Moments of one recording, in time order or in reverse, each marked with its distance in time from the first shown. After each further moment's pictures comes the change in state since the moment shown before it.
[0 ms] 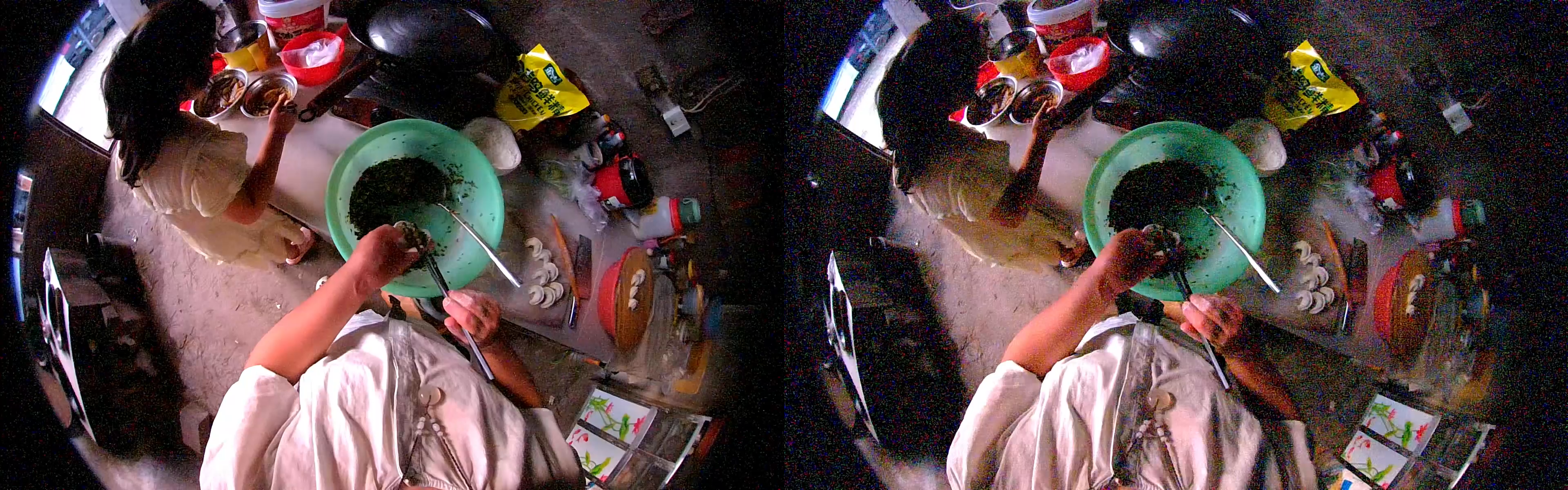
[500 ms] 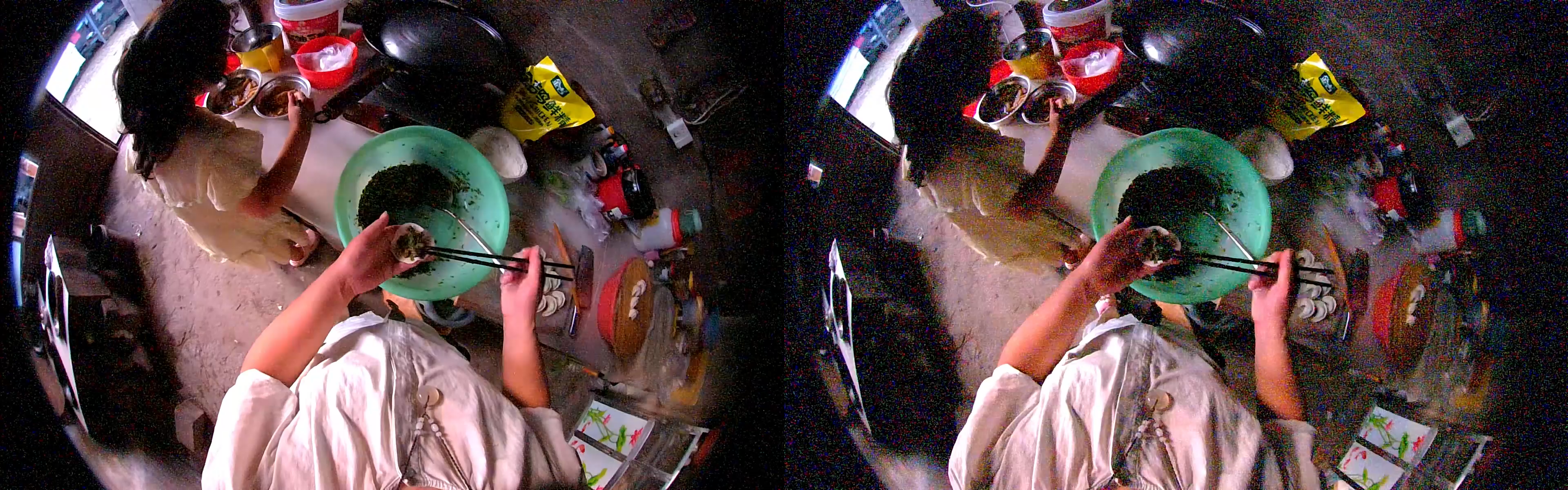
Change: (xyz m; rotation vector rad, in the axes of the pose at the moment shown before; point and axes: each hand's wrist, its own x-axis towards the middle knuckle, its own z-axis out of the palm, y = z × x) left_hand -0.019 0.018 -0.008 0.021 -0.321 -0.050; right_hand 0.012 0.047 -0.015 1.279 0.835 1.295
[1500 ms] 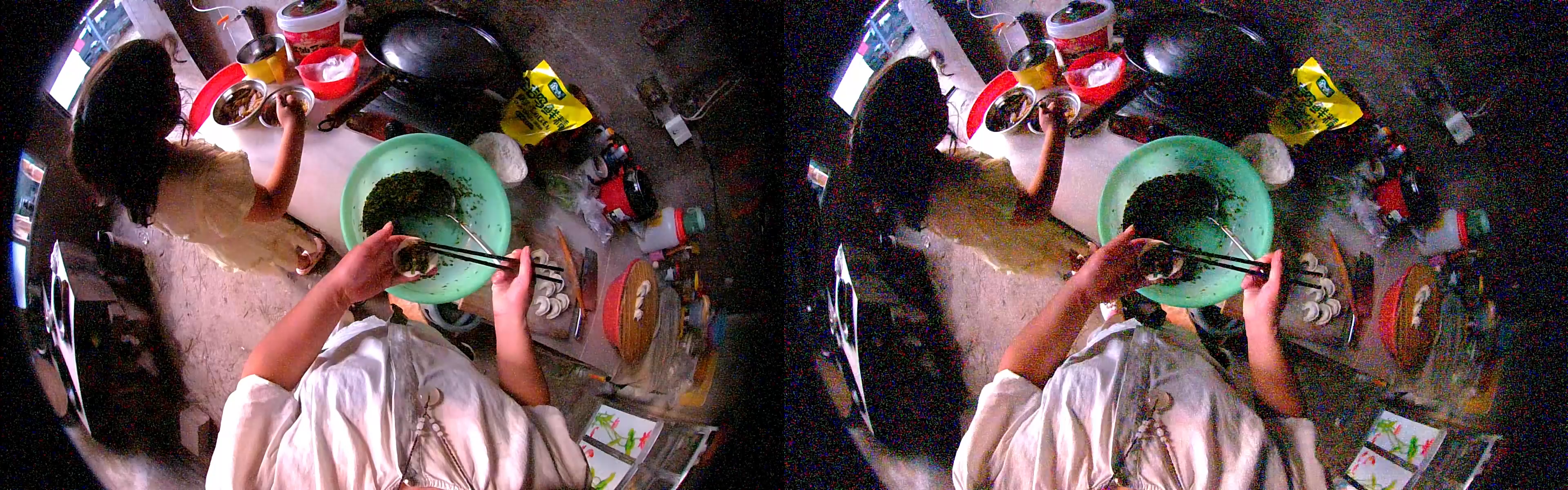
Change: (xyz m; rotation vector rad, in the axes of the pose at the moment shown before) left_hand -0.019 -0.001 0.024 0.226 0.048 -0.059; right_hand -0.001 0.014 0.013 0.050 0.134 -0.008
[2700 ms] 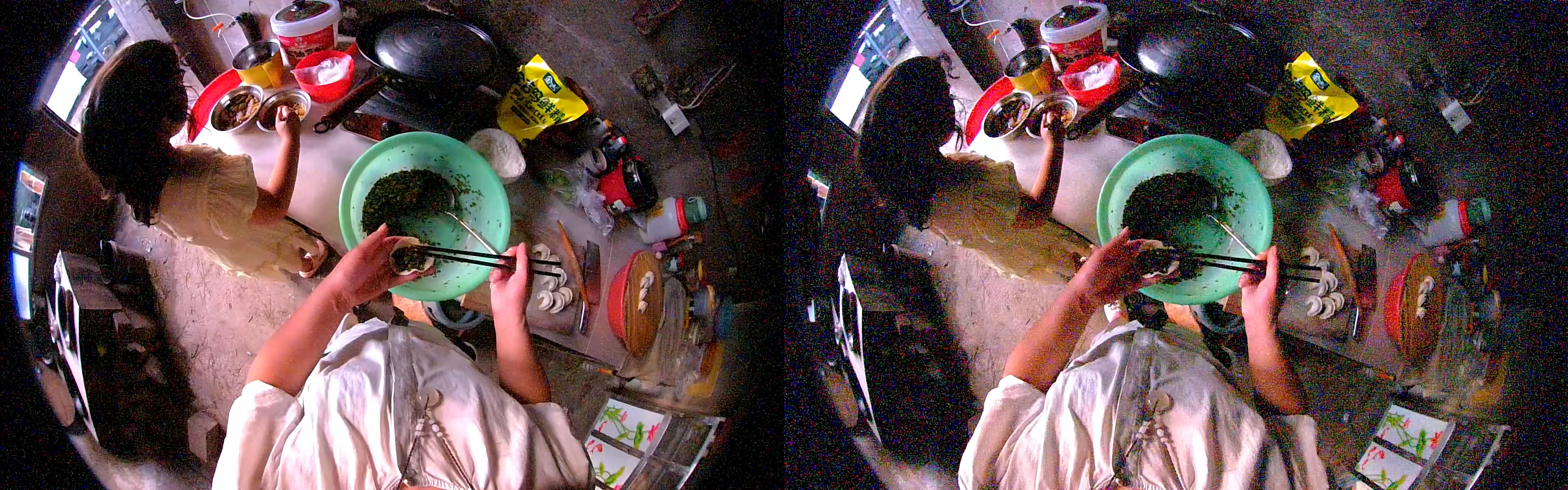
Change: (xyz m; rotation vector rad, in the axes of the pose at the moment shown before) left_hand -0.011 -0.002 0.008 -0.006 0.014 0.034; right_hand 0.001 0.010 -0.010 0.014 -0.011 0.031
